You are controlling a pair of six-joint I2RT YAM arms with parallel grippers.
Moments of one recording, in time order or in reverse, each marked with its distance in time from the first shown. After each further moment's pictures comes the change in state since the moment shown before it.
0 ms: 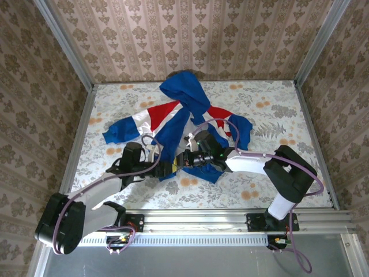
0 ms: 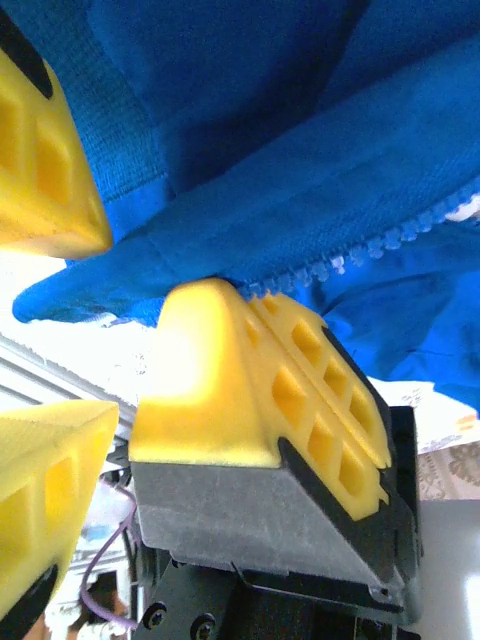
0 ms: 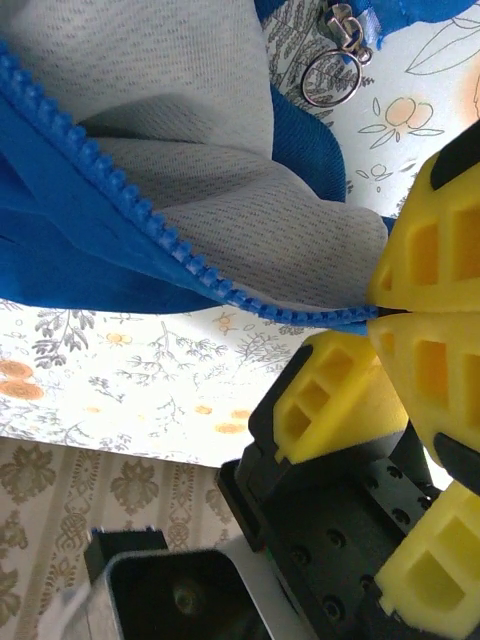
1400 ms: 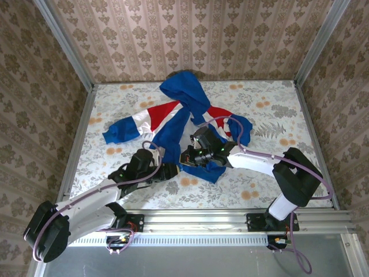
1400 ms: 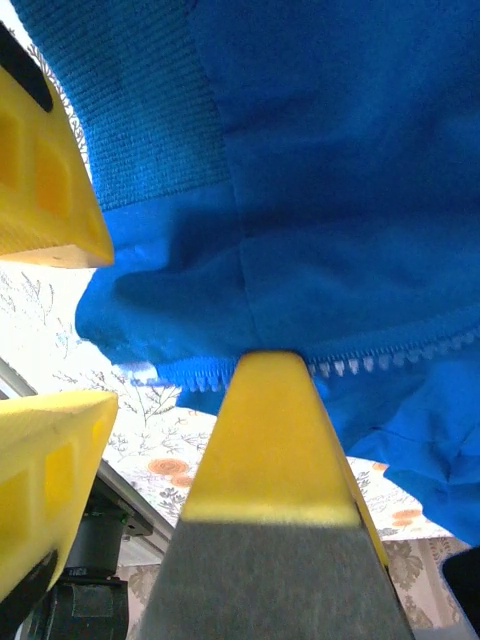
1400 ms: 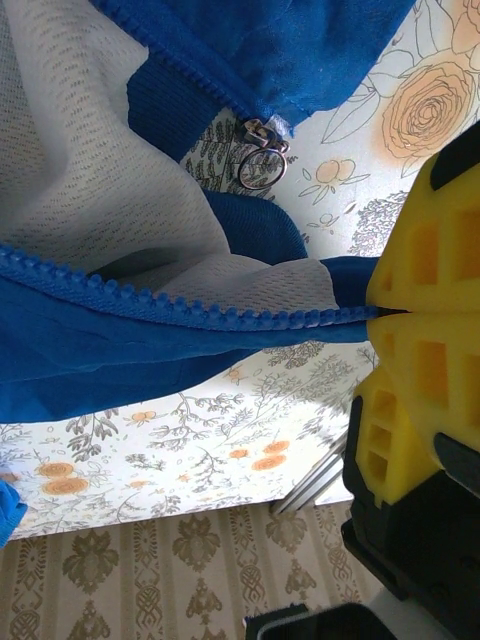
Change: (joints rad) left arm -0.276 -0.126 0.012 -0.101 -0.444 -0.315; right arm -0.004 -0.058 0.092 -0.306 0.101 0.159
